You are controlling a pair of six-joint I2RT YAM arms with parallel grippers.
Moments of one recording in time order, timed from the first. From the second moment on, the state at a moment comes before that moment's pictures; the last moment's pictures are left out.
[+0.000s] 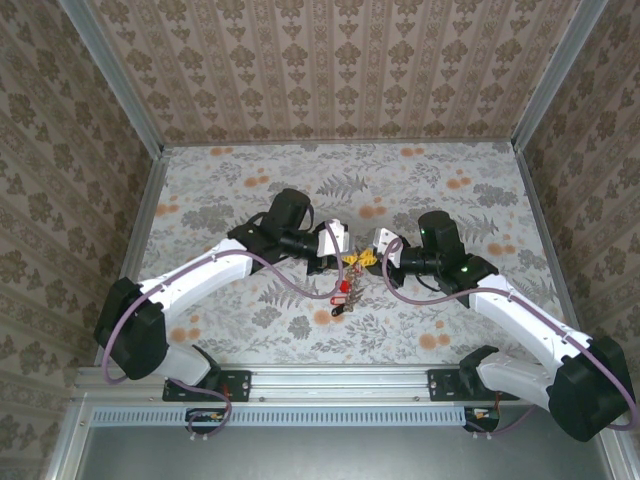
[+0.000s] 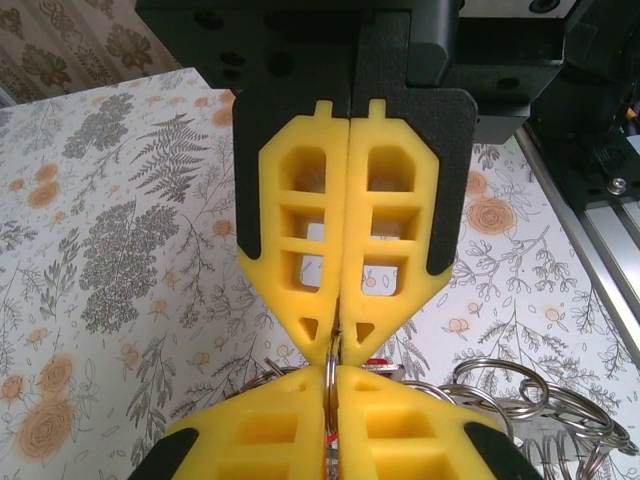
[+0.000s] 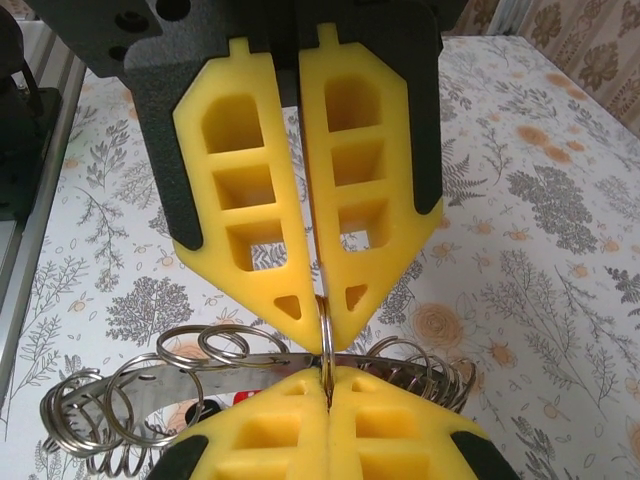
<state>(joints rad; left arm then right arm) -0.78 1.44 1.06 -0.29 0.73 0.70 0.45 1.08 0.69 -0.17 -0.65 -0.53</state>
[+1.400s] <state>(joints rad) -0.80 1.45 1.05 -0.24 0.69 0.64 0.47 1.06 0.69 -0.19 -0.58 -0.52</state>
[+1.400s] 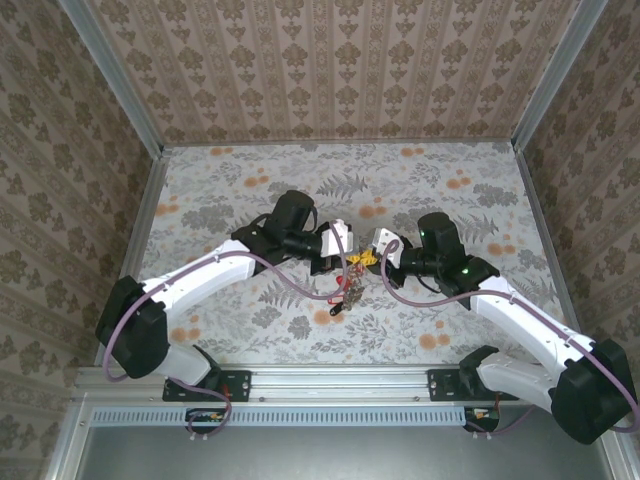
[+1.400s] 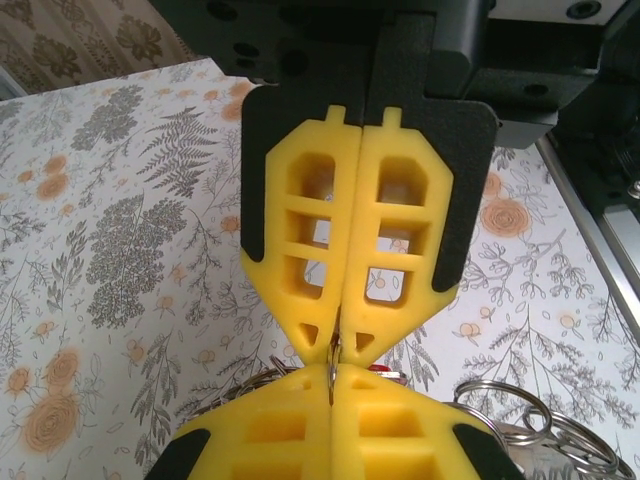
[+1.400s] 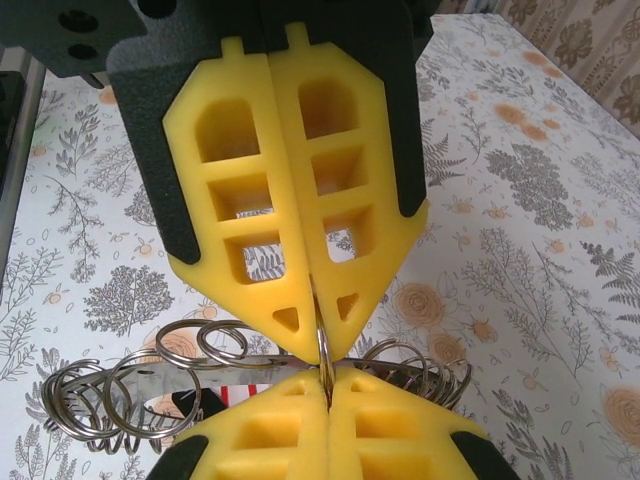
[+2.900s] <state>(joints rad) -0.84 1.49 1.01 -0.11 0.49 0.37 0.44 1.15 0.67 -0.08 -0.53 -0.44</state>
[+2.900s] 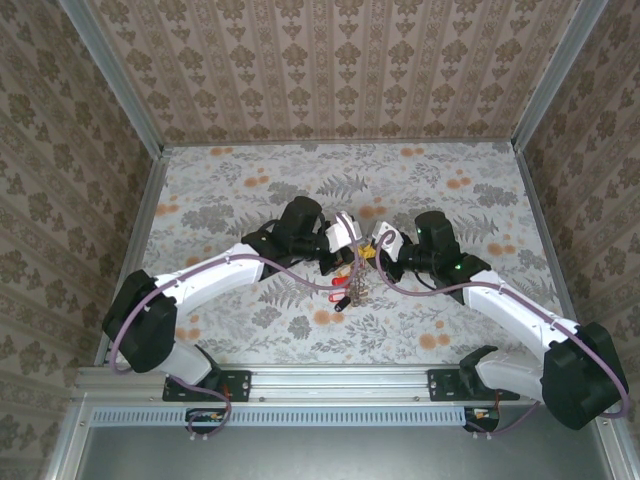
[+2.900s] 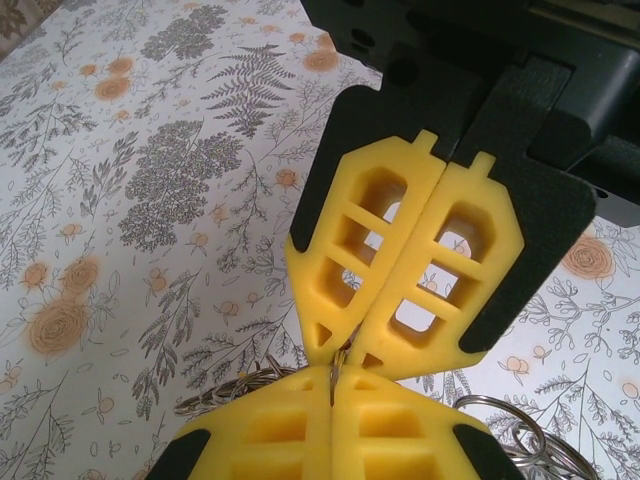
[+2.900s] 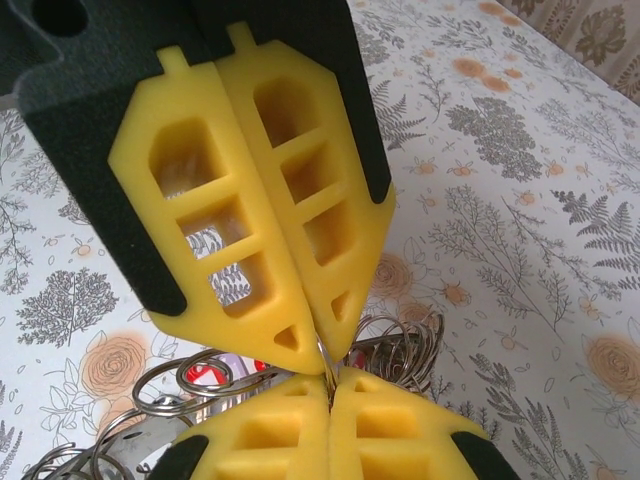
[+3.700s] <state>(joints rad) -0.84 1.50 1.02 -0.11 0.49 0.36 0.44 1.15 0.67 -0.07 -0.52 -0.42</state>
